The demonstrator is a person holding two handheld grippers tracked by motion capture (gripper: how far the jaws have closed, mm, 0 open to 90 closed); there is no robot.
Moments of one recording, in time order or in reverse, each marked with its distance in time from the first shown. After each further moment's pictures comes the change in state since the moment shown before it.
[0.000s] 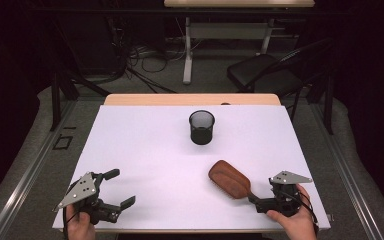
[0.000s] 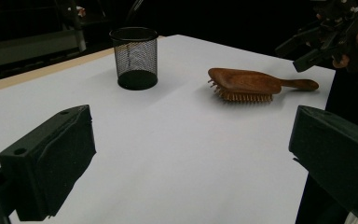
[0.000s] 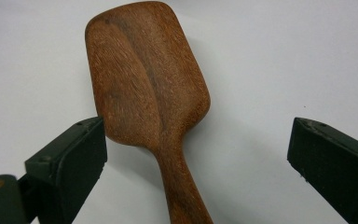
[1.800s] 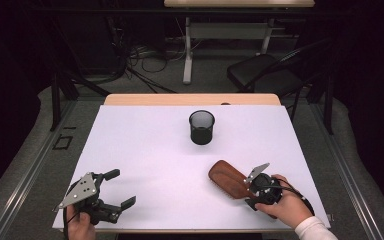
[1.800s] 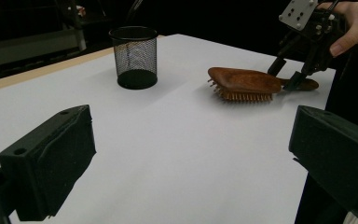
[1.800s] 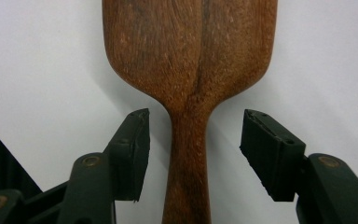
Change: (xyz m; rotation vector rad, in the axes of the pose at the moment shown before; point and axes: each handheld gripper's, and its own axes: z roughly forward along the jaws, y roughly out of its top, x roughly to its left) left arm -0.001 0.000 0.000 0.005 -0.005 -0.001; right arm 0.016 0.031 0.038 0.487 0.046 -0.356
